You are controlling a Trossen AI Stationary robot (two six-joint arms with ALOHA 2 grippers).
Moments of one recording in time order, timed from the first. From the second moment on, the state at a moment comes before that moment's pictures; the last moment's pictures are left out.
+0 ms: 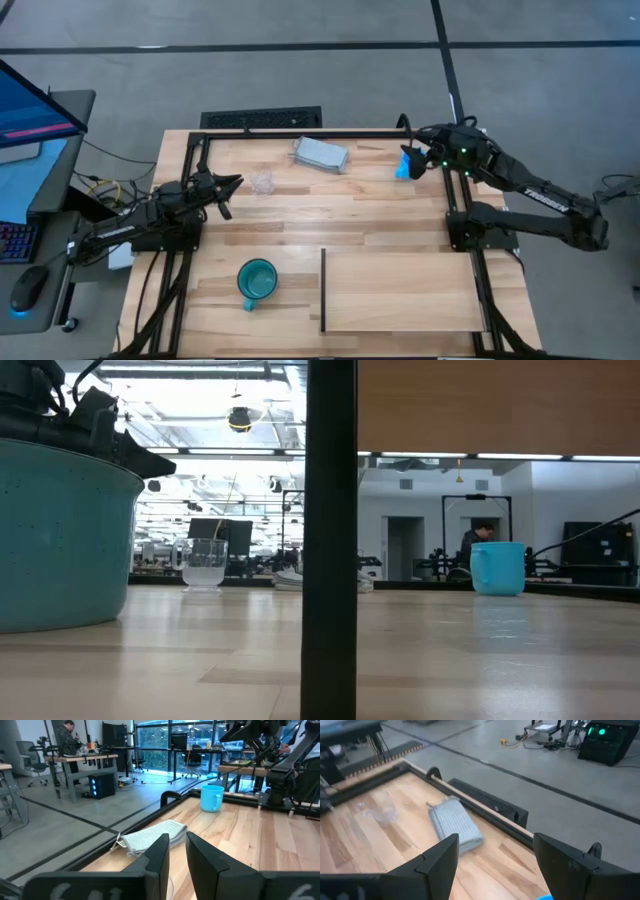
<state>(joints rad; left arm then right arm) 0.32 0.00 0.05 -0.05 -0.23 -0.02 -0.54 0.72 0.74 -0.43 0.17 0.12</state>
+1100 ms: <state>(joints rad) 0.32 0.00 0.05 -0.06 -0.22 -0.02 -0.53 0.81 0.74 -0.35 0.16 0.12</state>
